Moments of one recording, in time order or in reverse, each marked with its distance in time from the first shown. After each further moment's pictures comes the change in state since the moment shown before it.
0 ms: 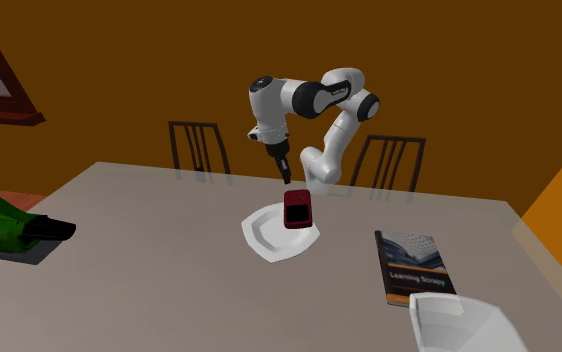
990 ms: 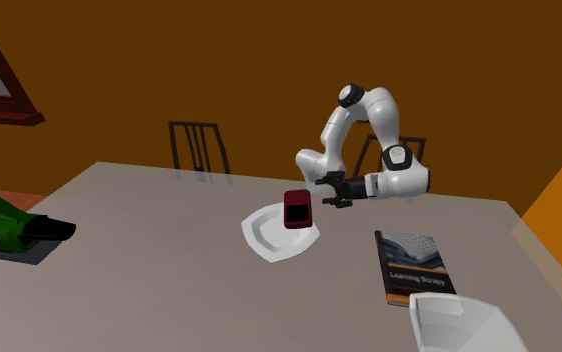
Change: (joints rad) arm 0.411 -0.128 0.727 -0.294 -0.789 0.142 -0.213
